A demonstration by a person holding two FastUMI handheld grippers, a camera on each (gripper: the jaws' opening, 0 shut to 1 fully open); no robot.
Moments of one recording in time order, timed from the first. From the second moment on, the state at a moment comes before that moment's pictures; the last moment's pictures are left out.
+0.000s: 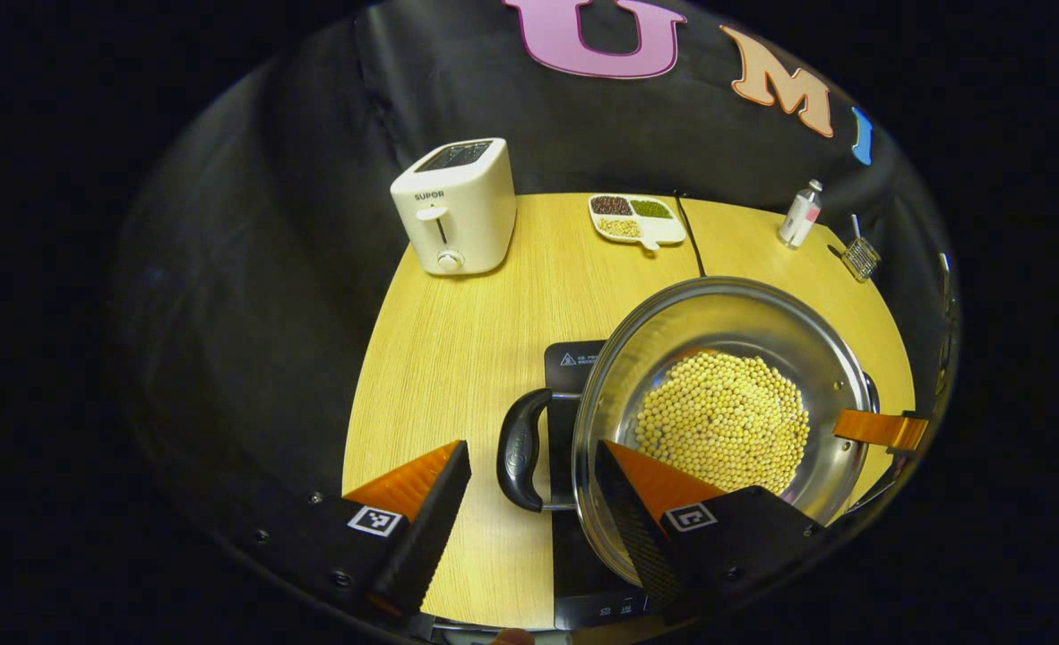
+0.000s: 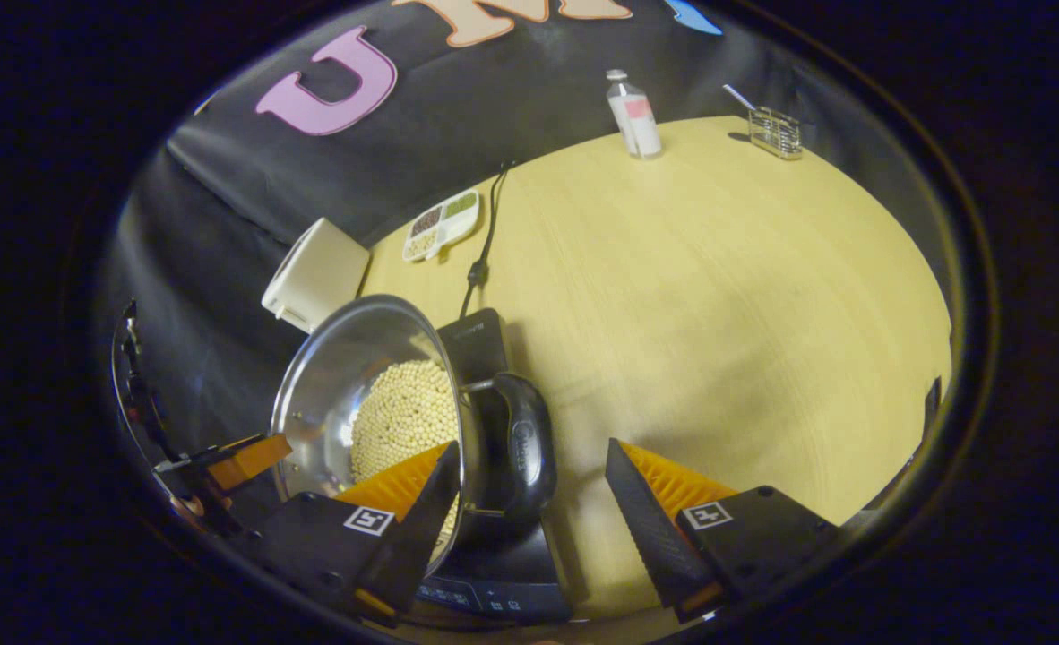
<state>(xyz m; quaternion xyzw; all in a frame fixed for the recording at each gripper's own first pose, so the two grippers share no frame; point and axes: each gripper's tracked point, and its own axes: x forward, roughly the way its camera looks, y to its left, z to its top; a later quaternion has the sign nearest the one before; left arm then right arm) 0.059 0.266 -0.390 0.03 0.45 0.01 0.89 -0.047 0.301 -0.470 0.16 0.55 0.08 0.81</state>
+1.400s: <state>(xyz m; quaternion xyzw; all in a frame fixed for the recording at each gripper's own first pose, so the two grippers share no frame) 0.117 -0.005 -0.074 -0.02 0.04 0.02 1.00 0.131 0.054 -0.126 0.05 0.11 0.11 0.99</state>
